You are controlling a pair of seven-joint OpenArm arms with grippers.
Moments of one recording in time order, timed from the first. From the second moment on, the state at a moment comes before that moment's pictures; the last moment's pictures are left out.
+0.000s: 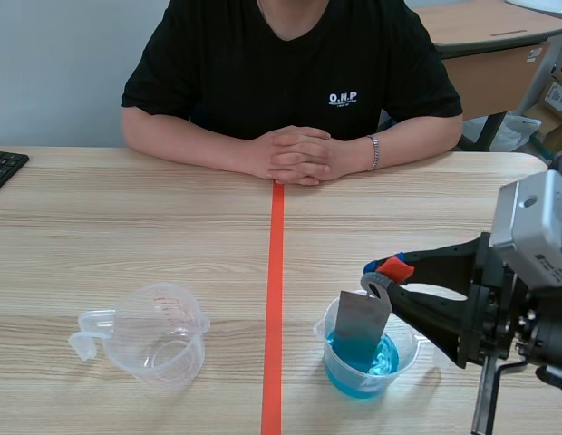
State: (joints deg) left arm 79.0 -23.7 -17.6 120.5 -14.8 -7.5 -18.2; right arm -26.8 40.0 -7.3 102.6 -0.7 39.0 28.6
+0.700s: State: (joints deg) left arm 79.0 -23.7 -17.6 120.5 -14.8 -7.5 -18.3; right arm -26.8 40.0 -7.3 101.9 -1.2 39.0 29.3
